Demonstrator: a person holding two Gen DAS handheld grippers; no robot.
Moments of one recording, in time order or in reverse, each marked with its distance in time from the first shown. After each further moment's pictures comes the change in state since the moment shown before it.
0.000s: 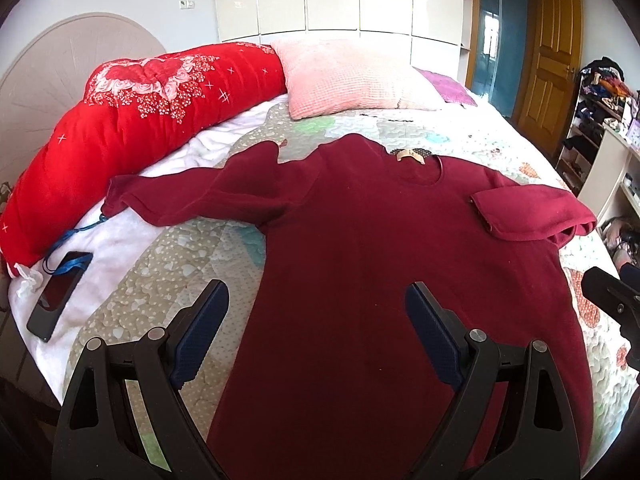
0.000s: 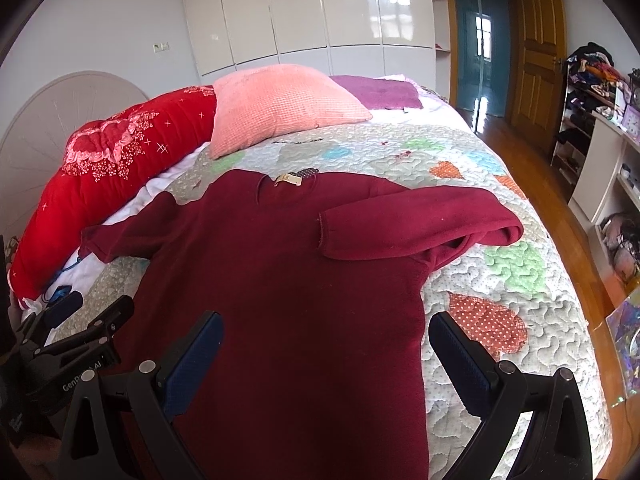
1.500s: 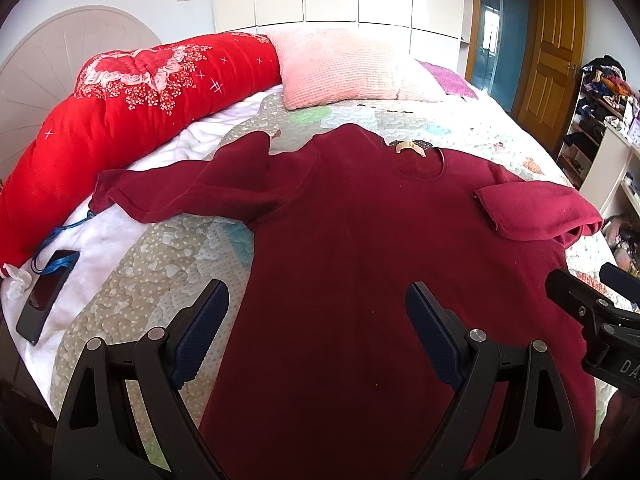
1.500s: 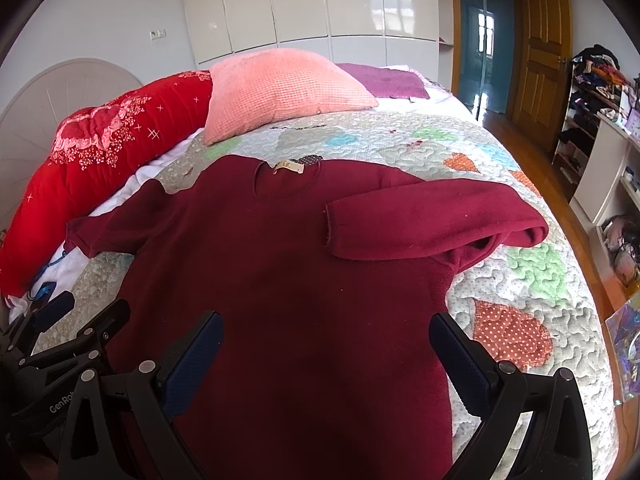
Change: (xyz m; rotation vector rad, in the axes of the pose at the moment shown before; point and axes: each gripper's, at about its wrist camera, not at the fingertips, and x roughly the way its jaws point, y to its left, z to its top) left arm 0.020 -0.002 0.003 -0.001 0.026 -0.014; right arm 0.040 0.013 0.005 -0.017 0.033 -0.019
